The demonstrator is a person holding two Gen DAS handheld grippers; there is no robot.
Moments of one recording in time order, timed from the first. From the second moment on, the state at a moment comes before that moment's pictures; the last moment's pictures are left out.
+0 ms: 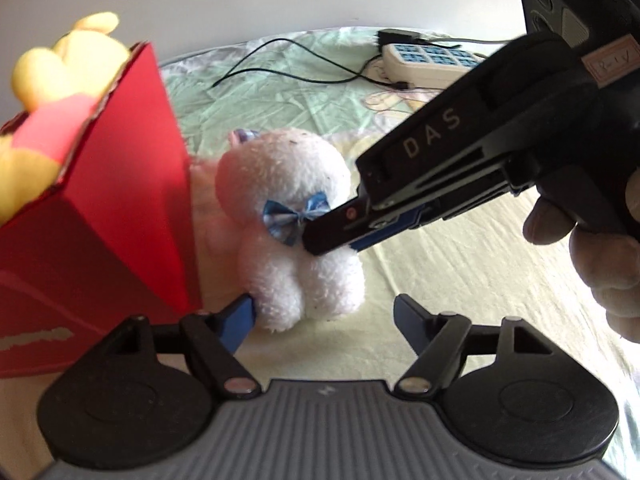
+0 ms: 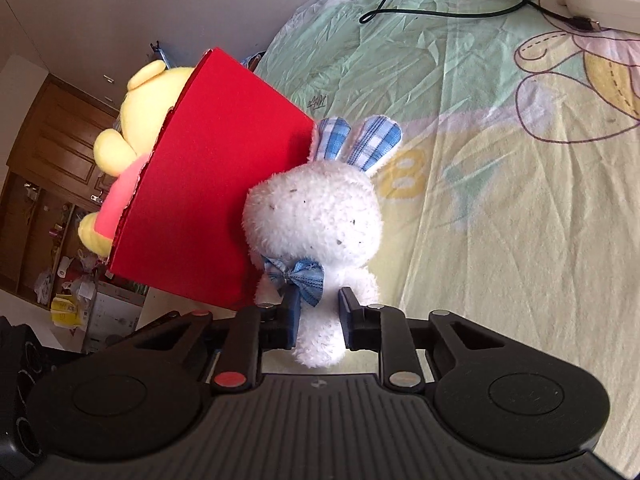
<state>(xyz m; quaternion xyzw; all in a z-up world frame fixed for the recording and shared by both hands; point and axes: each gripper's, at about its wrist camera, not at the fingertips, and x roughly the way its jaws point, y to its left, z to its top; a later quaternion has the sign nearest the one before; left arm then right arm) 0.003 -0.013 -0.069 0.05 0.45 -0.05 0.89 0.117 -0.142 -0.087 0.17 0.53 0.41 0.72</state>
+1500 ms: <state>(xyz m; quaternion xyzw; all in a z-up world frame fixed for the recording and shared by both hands) 0.005 -0.022 -0.060 -0.02 0.46 -0.17 0.87 0.151 -0.175 -0.089 0.22 0.54 0.42 0.70</state>
